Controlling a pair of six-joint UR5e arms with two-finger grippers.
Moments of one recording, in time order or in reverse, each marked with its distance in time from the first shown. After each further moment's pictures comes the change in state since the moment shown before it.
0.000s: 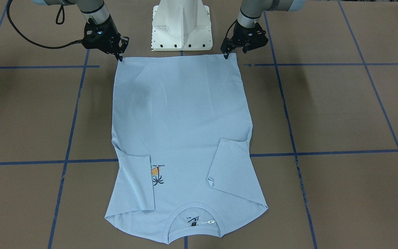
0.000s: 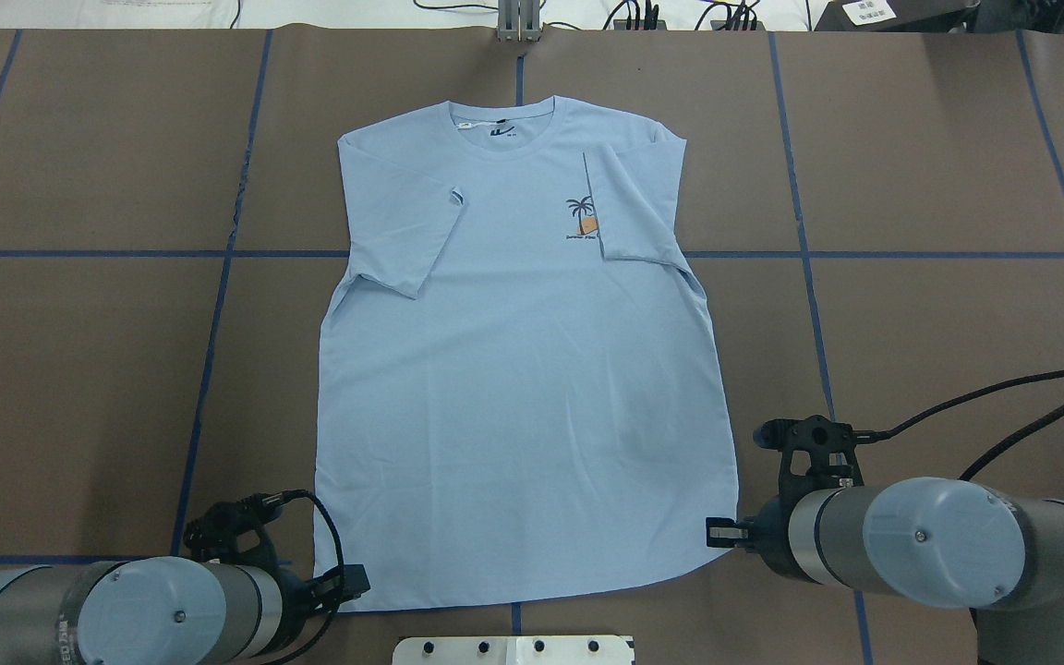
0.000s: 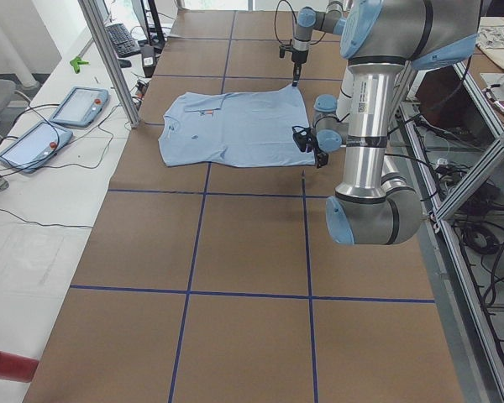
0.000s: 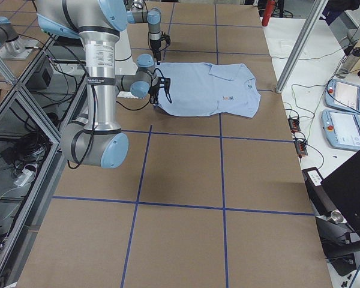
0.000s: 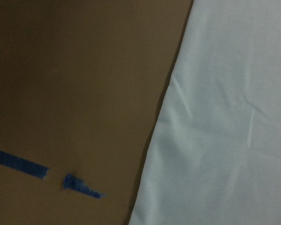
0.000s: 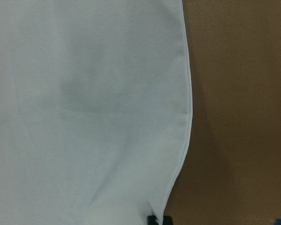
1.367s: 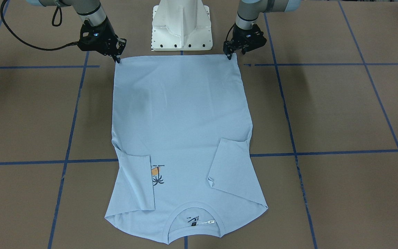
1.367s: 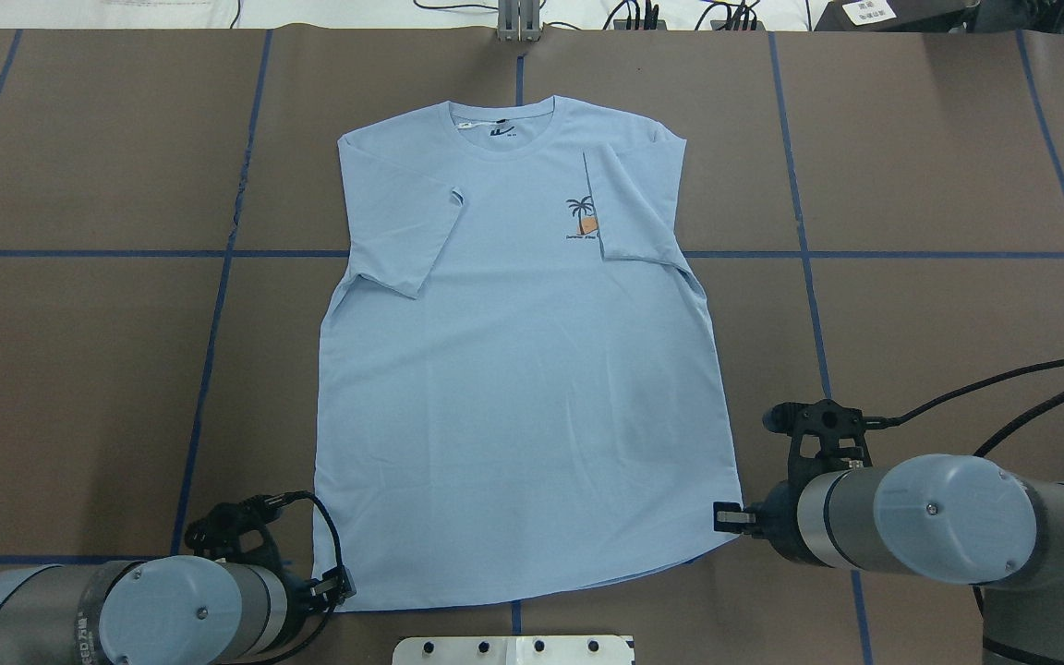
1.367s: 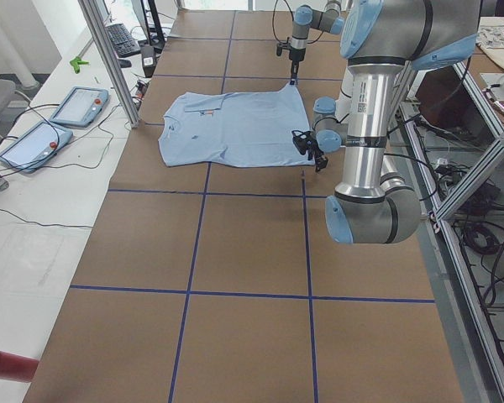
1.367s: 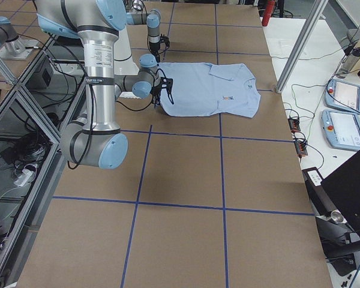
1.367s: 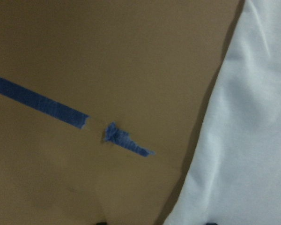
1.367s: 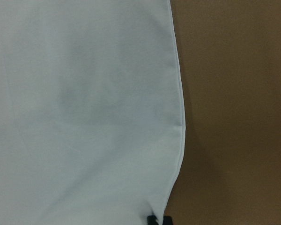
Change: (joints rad) left arm -0.006 -0.014 0.019 0.052 -0.001 0.000; right arm 0.040 -0.004 0.000 0.000 0.040 0.000
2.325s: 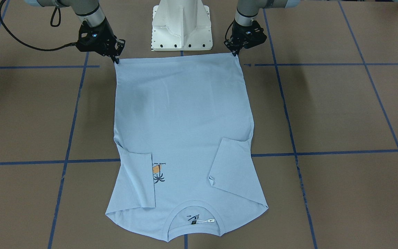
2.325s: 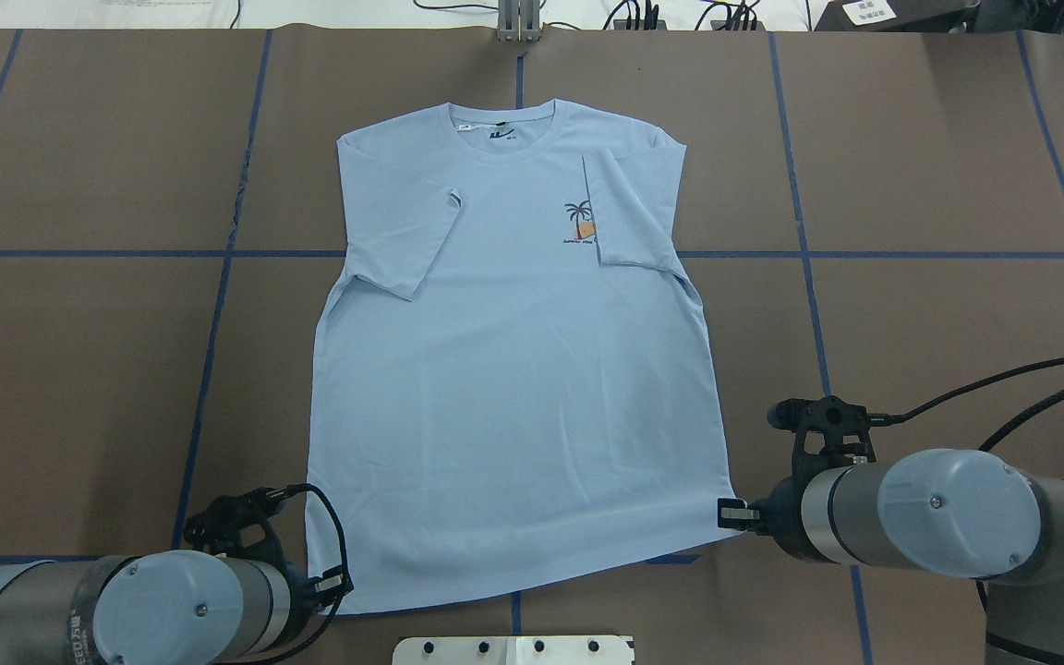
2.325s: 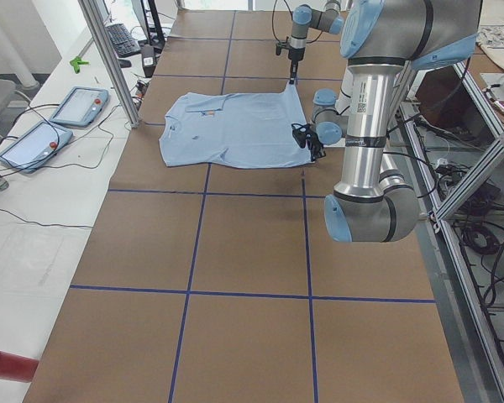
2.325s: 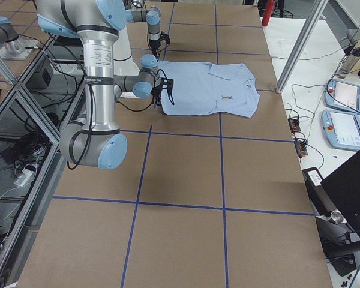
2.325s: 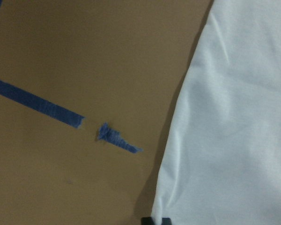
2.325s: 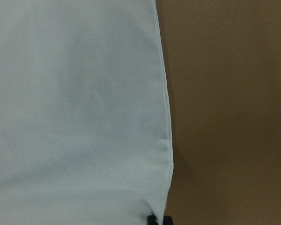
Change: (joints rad) left arm -0.009 -0.025 -0.054 0.079 -0.002 0.002; right arm 0.011 -0.005 -0.001 0.000 0.012 0.000
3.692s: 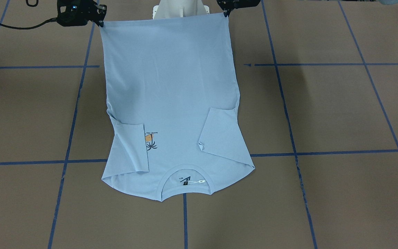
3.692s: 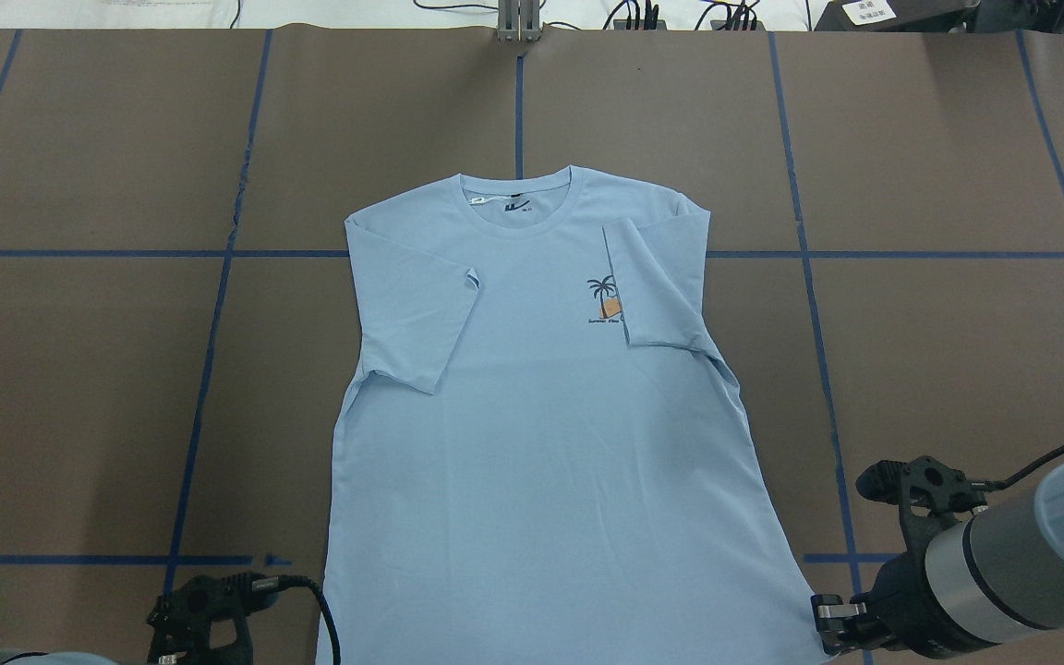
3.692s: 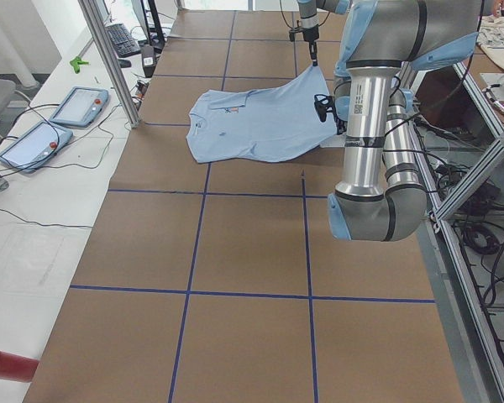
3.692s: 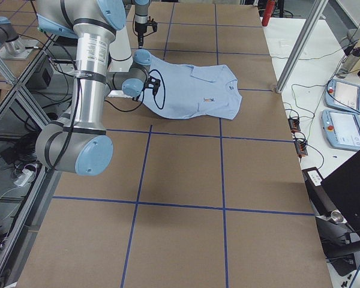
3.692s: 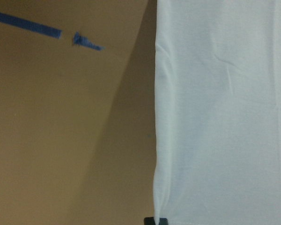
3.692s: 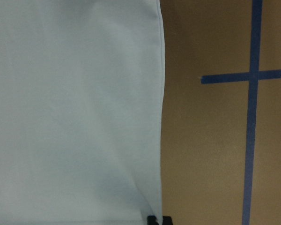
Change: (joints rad) left arm 0.150 0.004 -0.295 0.160 -0.038 0.070; right arm -0.006 -0.207 0.206 0.001 0.339 0.033
